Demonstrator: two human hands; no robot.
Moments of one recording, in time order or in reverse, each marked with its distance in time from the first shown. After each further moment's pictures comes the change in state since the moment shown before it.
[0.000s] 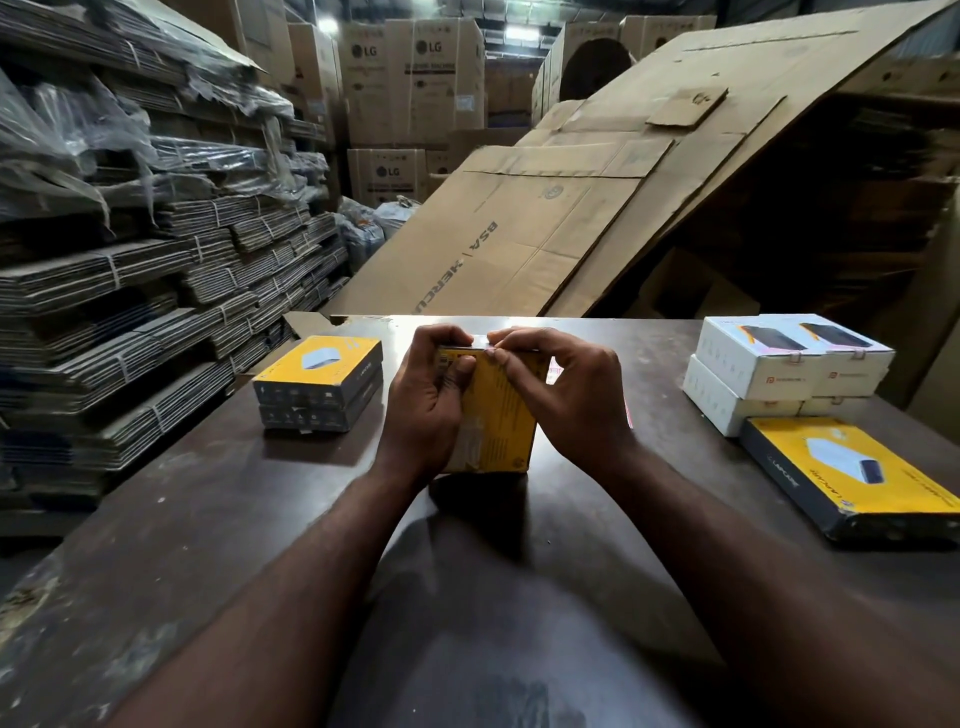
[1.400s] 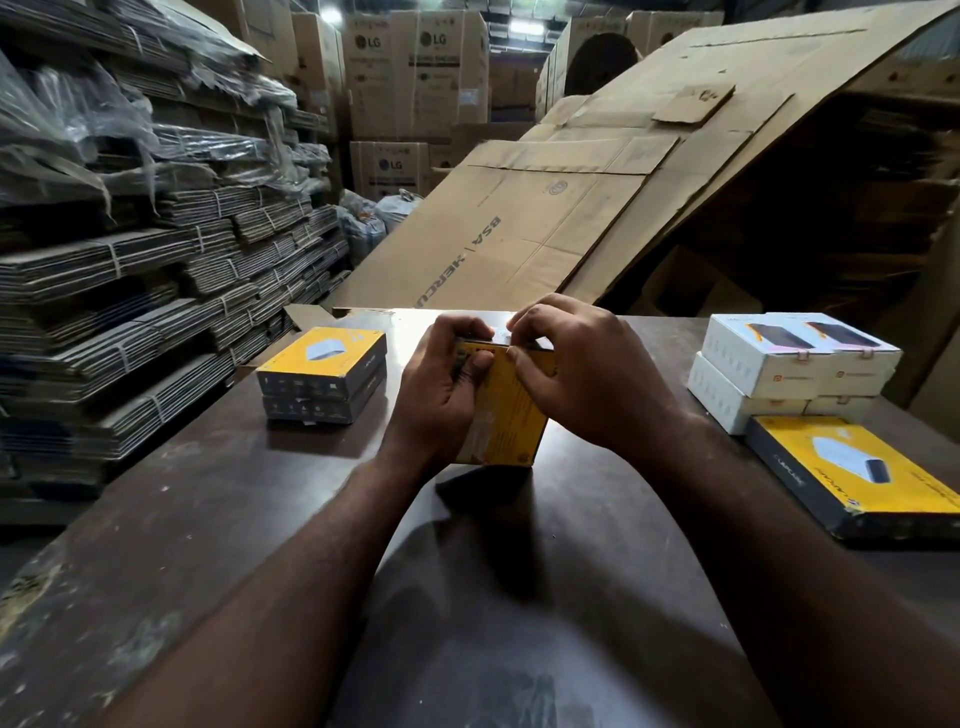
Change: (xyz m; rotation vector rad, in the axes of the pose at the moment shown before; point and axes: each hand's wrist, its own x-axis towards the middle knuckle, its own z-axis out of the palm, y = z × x) left_hand 0.002 0.008 -0.002 0.077 -0.059 0.060; right_hand 0.021 -0.030 -0.024 -0.422 -0.284 -0.185
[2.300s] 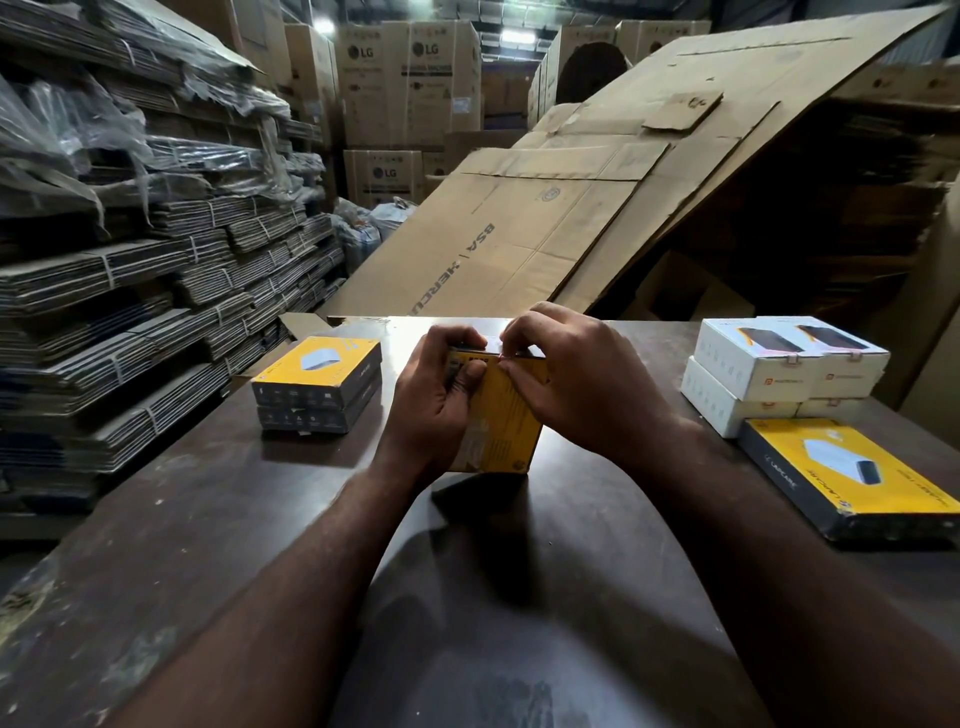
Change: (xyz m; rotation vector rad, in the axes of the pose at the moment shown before) left_hand 0.000 -0.001 0.000 -0.024 0.001 0.005; right_hand -0.001 0.001 -0.001 -0.049 -0.014 -0.022
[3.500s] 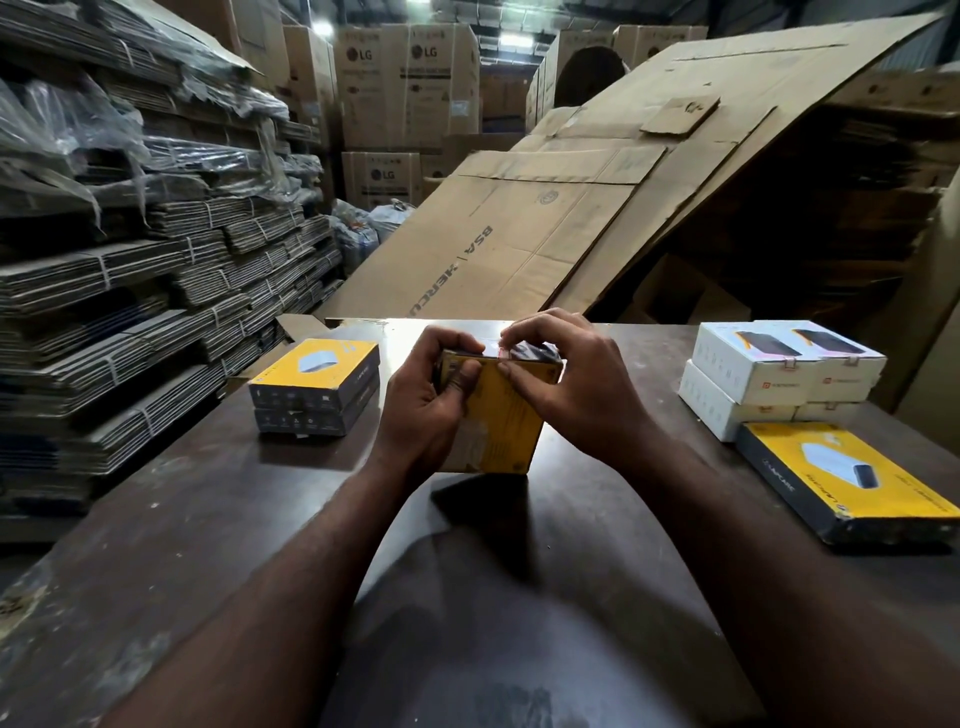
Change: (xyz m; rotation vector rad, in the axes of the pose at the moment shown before) left_hand 0.003 0.003 -0.003 -0.165 0.000 -0.064; right_hand -0.005 0.014 0.022 0.339 0.123 0.164
